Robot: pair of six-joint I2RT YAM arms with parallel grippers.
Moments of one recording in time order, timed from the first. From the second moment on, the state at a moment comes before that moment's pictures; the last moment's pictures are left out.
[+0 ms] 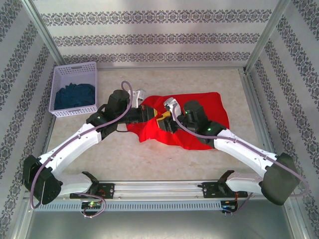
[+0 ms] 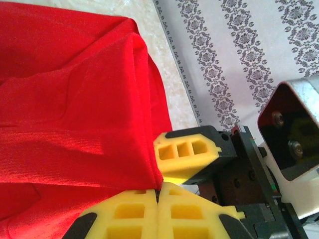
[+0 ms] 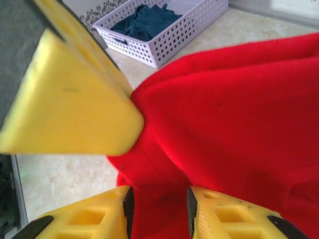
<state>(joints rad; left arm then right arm) -0.57 1.24 1.04 -0.28 0.46 -0.74 0.70 1.21 0.84 -0.07 -0.34 0.13</state>
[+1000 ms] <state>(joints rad) -0.57 1.16 0.90 -0.23 0.42 -0.63 0.58 1.20 0.83 0.04 -0.53 0.30</state>
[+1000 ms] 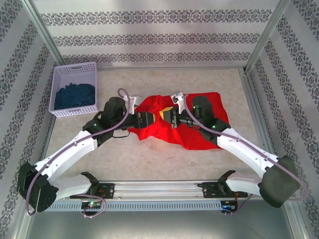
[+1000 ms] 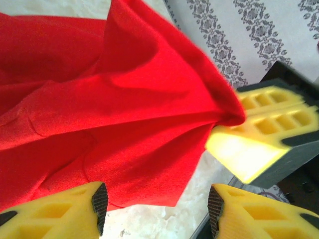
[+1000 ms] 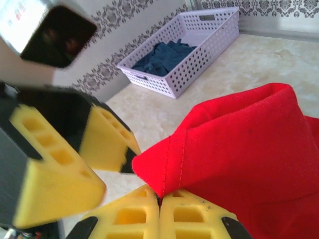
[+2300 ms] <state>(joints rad) -0.55 1.19 0.86 -0.13 0.45 -0.58 0.46 1.33 0.80 0.44 -0.77 0.77</state>
